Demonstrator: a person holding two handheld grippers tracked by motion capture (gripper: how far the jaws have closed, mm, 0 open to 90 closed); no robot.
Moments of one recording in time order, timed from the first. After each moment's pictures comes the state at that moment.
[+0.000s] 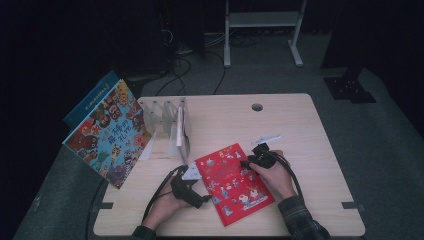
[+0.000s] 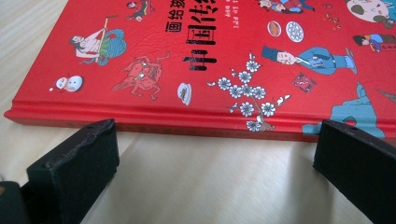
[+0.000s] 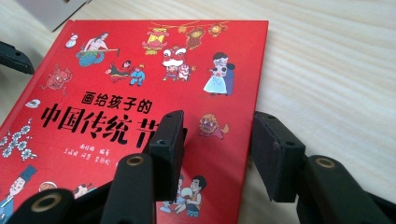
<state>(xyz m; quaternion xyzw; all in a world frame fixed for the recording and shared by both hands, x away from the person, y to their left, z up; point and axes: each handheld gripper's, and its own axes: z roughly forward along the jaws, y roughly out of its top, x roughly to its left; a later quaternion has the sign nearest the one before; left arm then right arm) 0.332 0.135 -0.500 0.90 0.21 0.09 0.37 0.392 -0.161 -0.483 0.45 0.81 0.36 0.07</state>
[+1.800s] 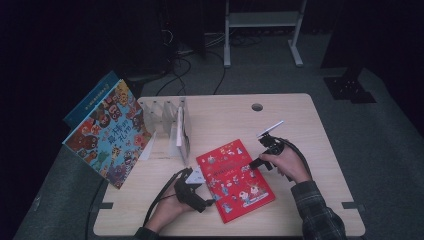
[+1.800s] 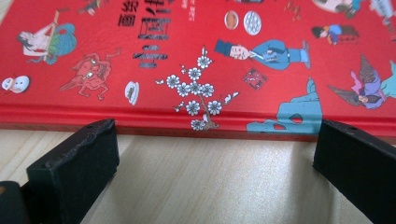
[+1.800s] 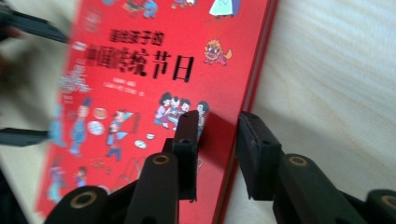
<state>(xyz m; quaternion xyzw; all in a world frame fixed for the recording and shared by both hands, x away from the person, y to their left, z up) 0.318 0.125 -0.501 0.91 0.18 0.08 0.37 0.417 -0.185 -0.452 0.47 0.84 0.26 -0.11</state>
